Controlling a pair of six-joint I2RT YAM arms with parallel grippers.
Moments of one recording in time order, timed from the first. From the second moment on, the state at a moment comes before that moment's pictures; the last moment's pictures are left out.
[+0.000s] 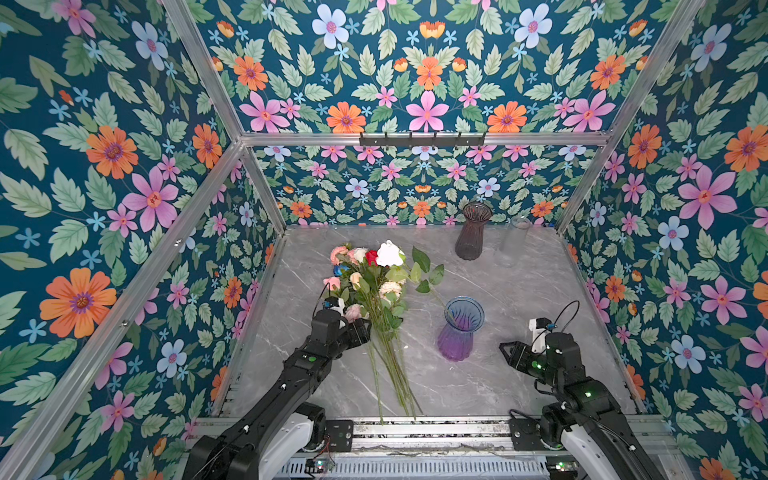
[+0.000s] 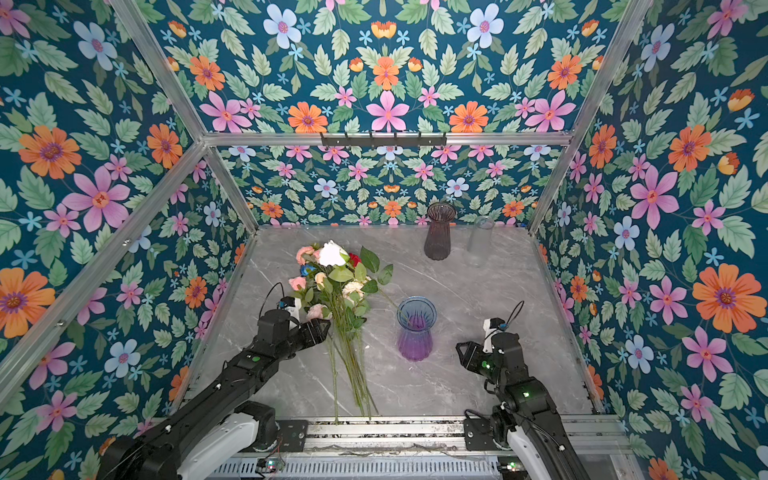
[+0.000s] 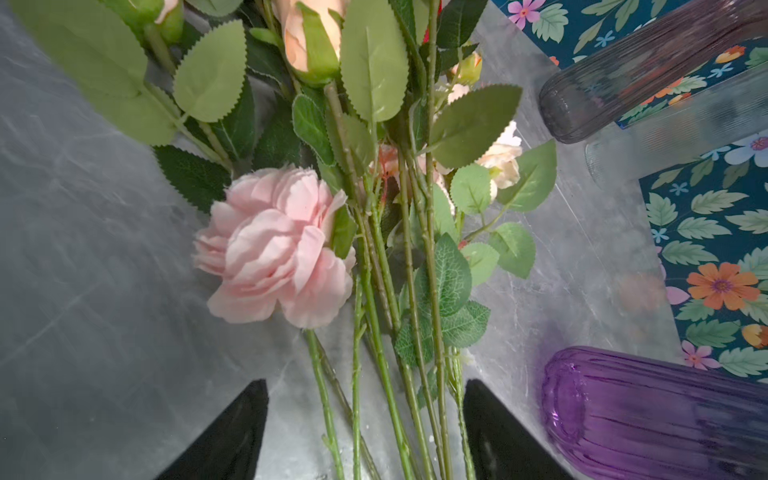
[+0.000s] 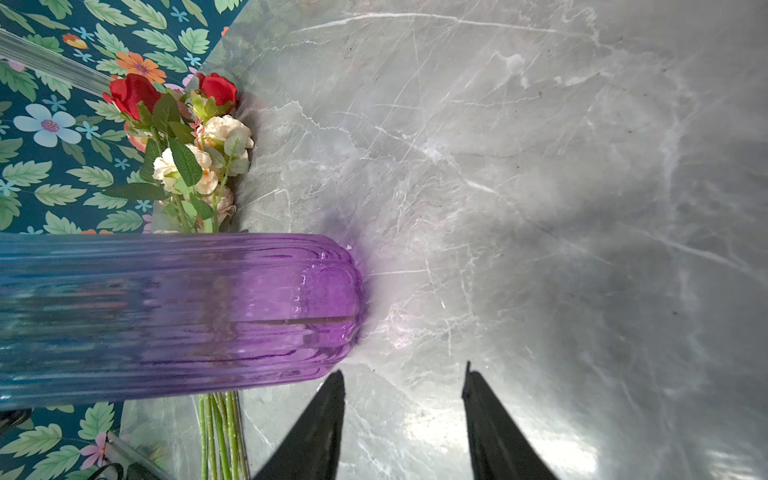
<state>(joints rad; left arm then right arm) -0.33 0.94 0.33 -0.06 0.17 -0.61 0.24 0.40 0.28 -0.57 -0.26 0.66</state>
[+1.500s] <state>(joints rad) -0.27 0.84 0.37 -0.01 0.27 -0.65 0.24 0.33 0.27 -0.57 -0.26 0.66</state>
